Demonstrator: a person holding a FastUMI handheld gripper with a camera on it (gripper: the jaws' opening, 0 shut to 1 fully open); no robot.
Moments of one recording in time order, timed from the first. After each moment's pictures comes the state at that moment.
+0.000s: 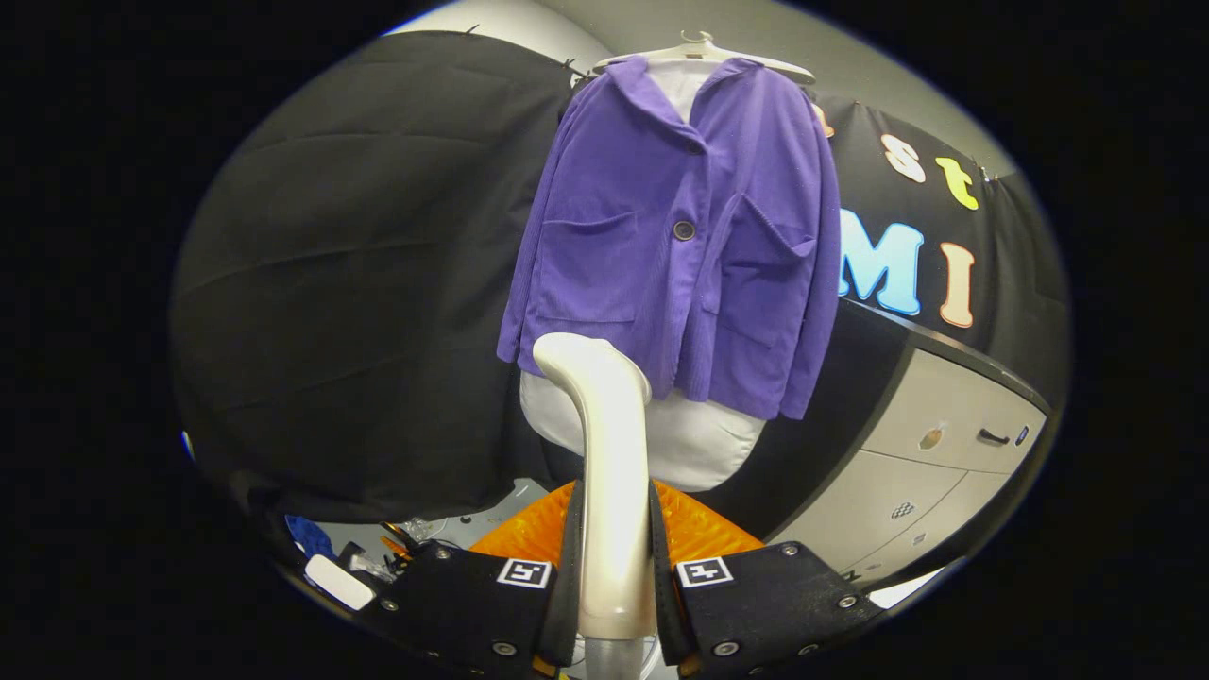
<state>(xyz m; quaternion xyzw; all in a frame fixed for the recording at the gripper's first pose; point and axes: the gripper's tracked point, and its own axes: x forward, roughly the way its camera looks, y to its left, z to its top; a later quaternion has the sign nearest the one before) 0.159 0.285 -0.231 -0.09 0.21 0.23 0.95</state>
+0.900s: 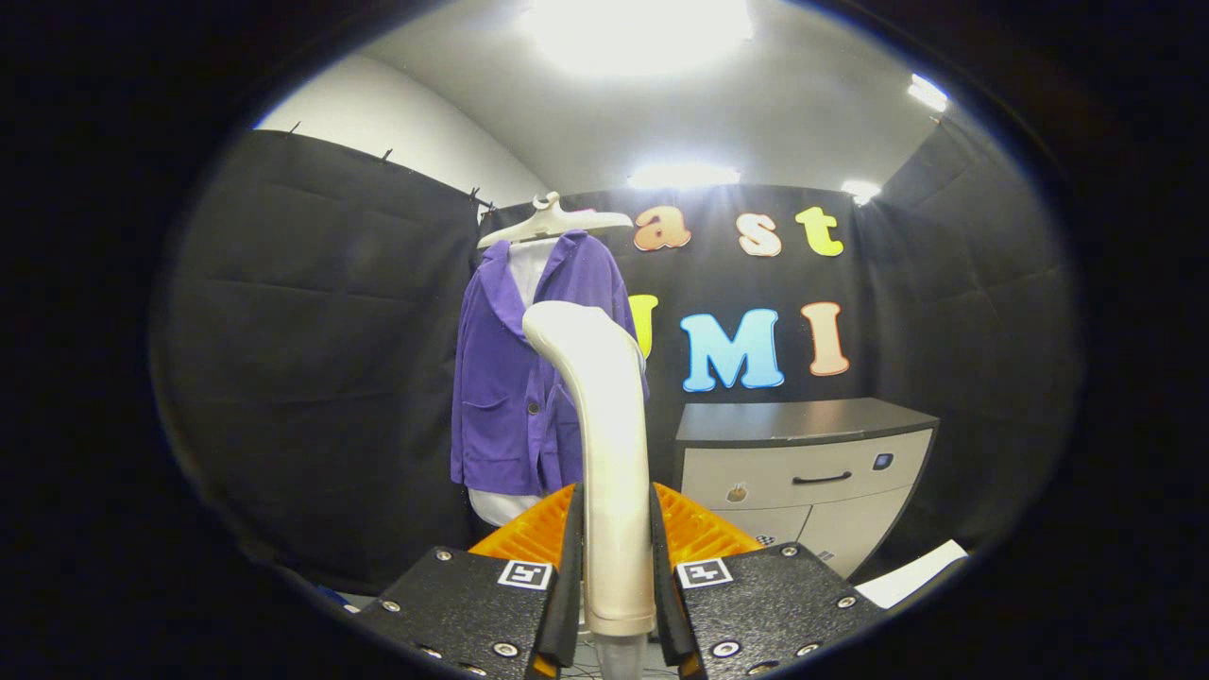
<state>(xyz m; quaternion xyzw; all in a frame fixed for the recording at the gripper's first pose) 0.051 0.078 -0.030 0.01 0.04 0.14 0.99</state>
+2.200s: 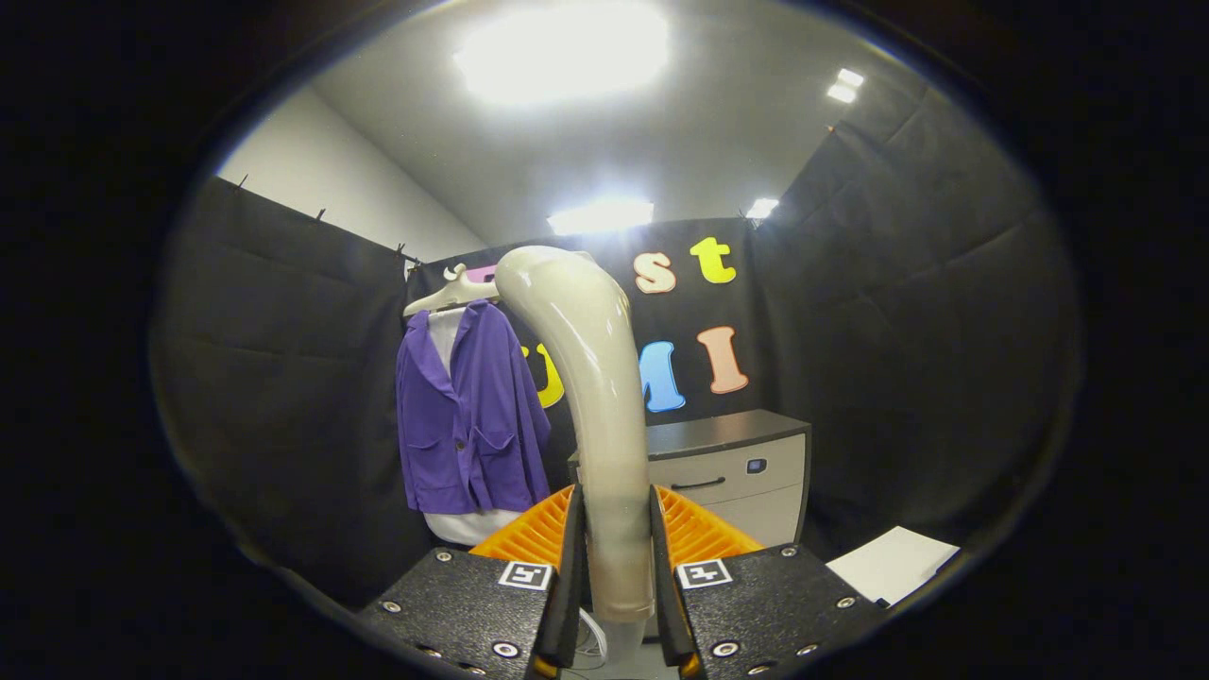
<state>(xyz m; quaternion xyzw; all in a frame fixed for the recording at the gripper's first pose) -0.041 -0.070 0.009 0.06 0.02 0.04 1.00</state>
